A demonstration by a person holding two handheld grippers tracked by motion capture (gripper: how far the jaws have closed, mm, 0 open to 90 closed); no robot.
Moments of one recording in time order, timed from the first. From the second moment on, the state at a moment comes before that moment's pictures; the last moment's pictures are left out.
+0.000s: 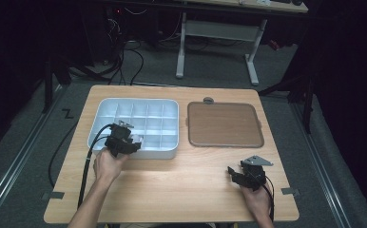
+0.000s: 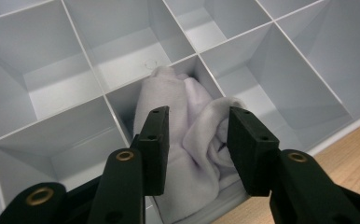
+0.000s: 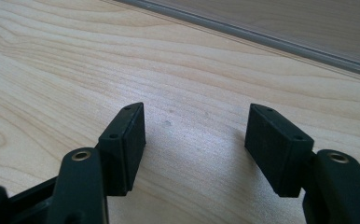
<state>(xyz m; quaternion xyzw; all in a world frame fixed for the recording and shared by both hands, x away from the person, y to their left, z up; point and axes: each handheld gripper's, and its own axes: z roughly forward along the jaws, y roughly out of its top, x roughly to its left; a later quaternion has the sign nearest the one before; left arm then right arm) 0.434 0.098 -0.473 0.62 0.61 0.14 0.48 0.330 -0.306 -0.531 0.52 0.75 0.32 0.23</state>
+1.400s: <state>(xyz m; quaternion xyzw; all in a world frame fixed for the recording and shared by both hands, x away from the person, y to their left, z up) 0.380 0.153 -0.445 0.53 0.61 0.13 0.58 0.330 -0.306 -0.531 0.52 0.75 0.32 0.23</state>
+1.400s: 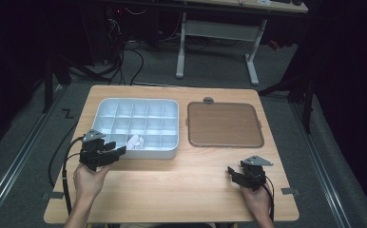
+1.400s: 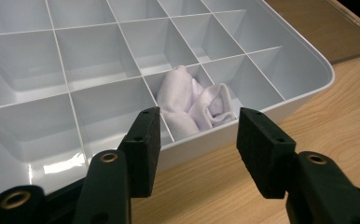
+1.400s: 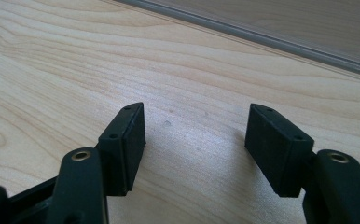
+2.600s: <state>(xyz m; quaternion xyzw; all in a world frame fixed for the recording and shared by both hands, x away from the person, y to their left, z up) 0.348 0.132 -0.459 0.54 0.58 0.12 0.59 0.330 -0.305 -0.531 0.52 0.75 0.32 0.24</state>
